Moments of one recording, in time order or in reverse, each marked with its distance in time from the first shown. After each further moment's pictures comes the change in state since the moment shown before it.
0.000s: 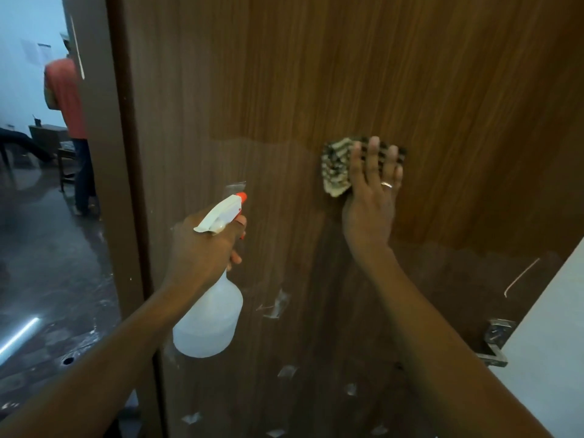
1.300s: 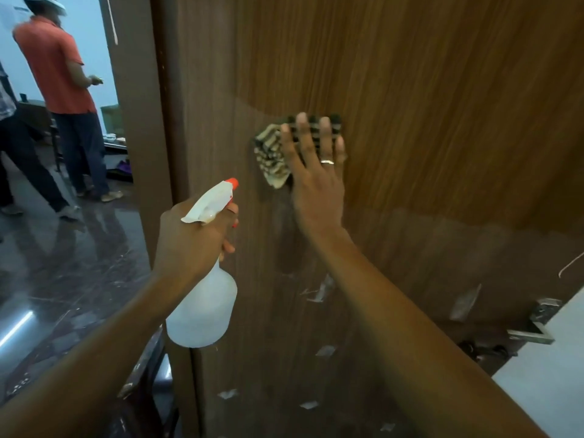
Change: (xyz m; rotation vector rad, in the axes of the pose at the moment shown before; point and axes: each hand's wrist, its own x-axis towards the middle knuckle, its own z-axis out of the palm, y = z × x) left_hand 0.030 -0.031 -0.093 0.043 0.025 0.057; right_hand -0.011 -0.160 0.061 0.046 0.001 -0.225
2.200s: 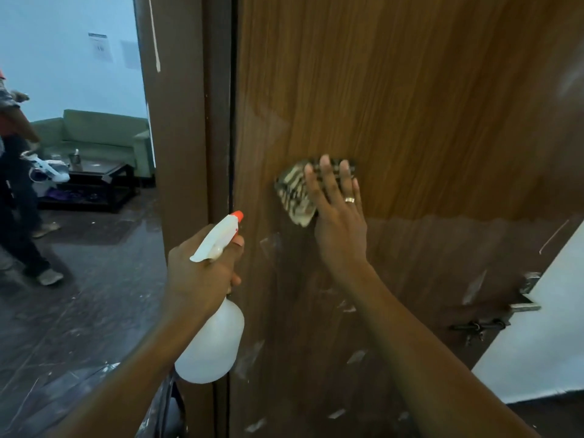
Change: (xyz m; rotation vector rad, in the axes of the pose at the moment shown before) left_hand 0.081 -0.081 -0.078 -0.139 -0.269 0.011; right_hand -0.011 -0.067 0.008 -0.158 -0.183 0.144
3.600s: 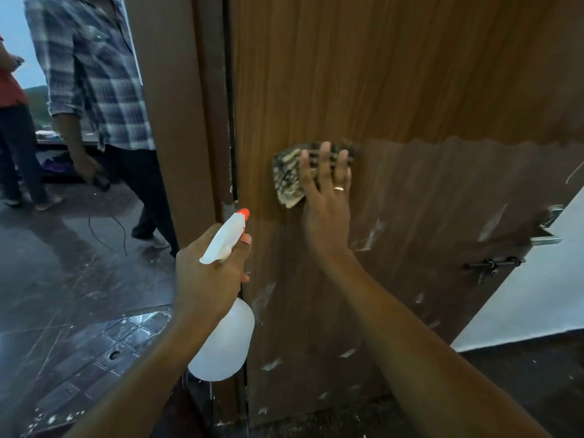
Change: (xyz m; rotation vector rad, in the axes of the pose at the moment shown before) left_hand -0.074 -0.056 -0.005 0.084 0.043 -0.015; right_hand -0.093 -0.045 0.064 0.117 0.061 0.142
